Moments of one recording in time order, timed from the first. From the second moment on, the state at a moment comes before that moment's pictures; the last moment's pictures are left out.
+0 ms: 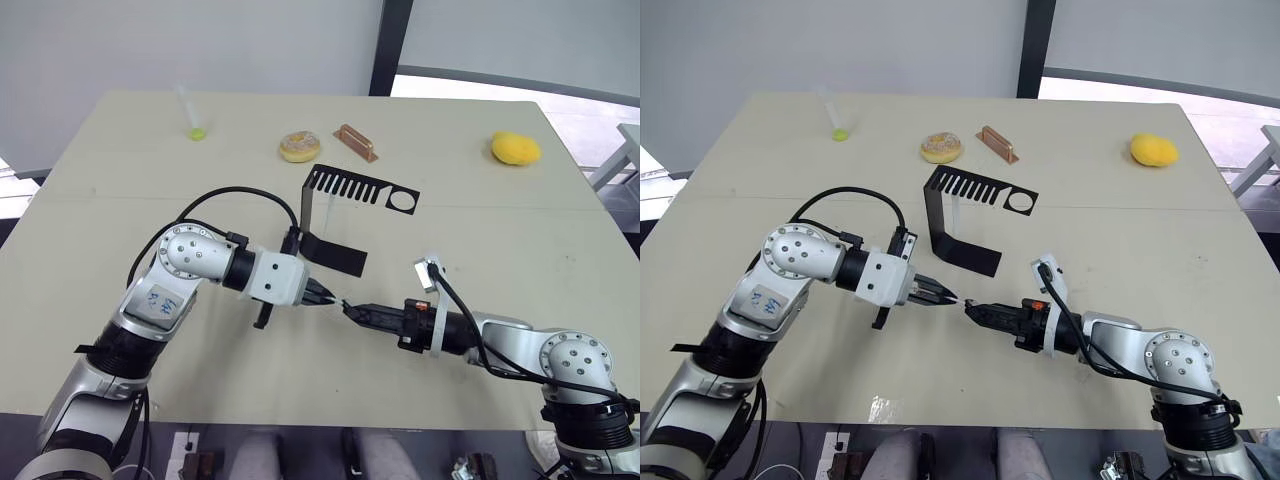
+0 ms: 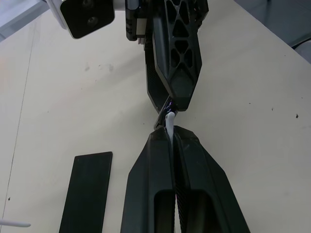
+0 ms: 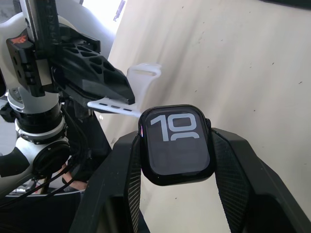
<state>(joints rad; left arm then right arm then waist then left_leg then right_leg) -0.64 0.65 -0.28 -0.16 -0.15 0.07 -1.24 -0.27 -0.58 -0.03 -0.31 1.64 1.13 0.05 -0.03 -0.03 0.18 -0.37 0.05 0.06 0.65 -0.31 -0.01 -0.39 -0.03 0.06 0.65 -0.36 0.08</state>
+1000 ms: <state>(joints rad) -0.64 0.64 -0.29 -0.17 -0.13 0.09 -1.23 -0.26 -0.58 -0.02 -0.31 1.65 1.11 0.05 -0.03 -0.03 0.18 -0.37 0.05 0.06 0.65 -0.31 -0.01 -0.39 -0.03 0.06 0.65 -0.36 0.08</state>
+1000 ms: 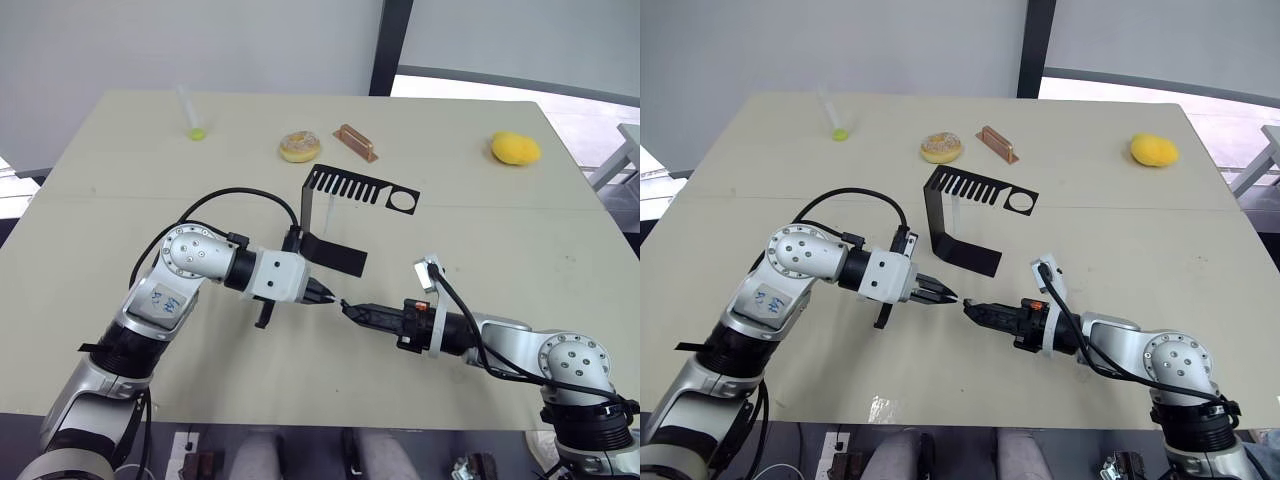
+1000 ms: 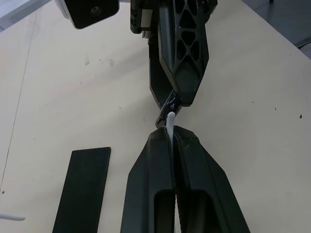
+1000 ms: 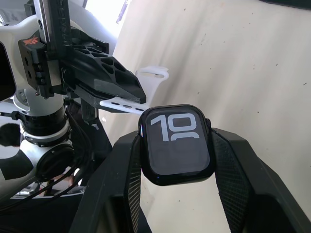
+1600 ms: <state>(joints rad) -0.66 0.63 -0.32 -0.18 -0.07 0.10 -1.23 -0.25 -0.58 -0.01 -0.31 1.65 1.11 0.03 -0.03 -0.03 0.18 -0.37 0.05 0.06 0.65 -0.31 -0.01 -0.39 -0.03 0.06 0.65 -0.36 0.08</state>
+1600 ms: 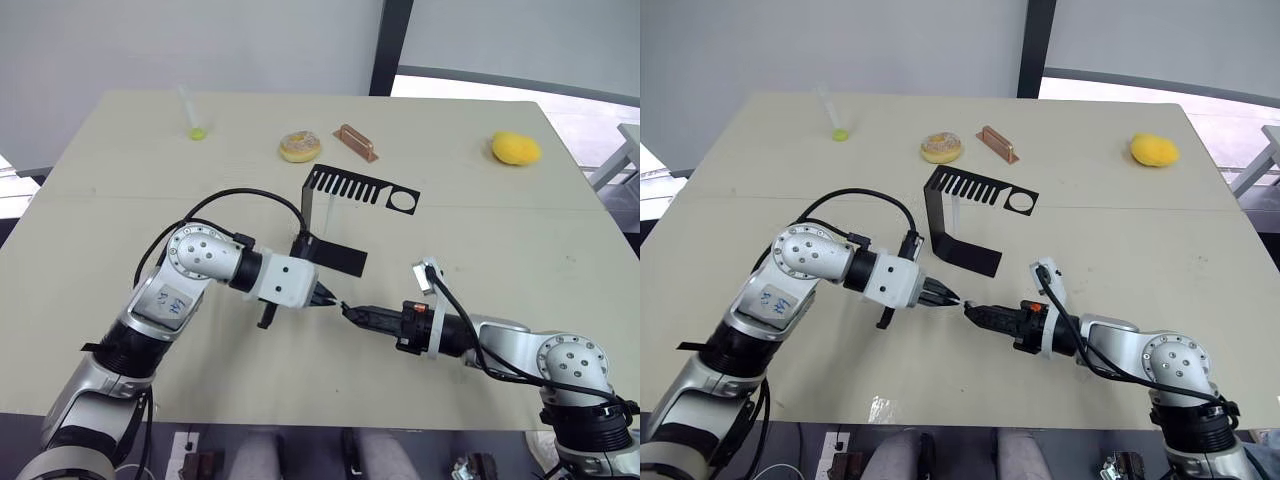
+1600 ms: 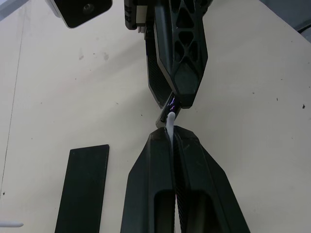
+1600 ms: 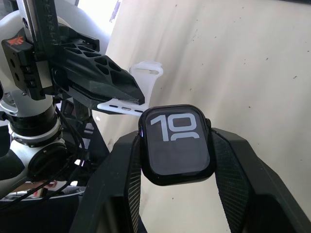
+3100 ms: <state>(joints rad) -0.66 0.58 -0.37 -0.22 0.05 0.14 -1.22 -0.25 -0.59 -0.01 -0.31 1.64 1.11 -0.01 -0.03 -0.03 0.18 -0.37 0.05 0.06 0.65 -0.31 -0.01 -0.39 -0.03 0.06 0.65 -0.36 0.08</state>
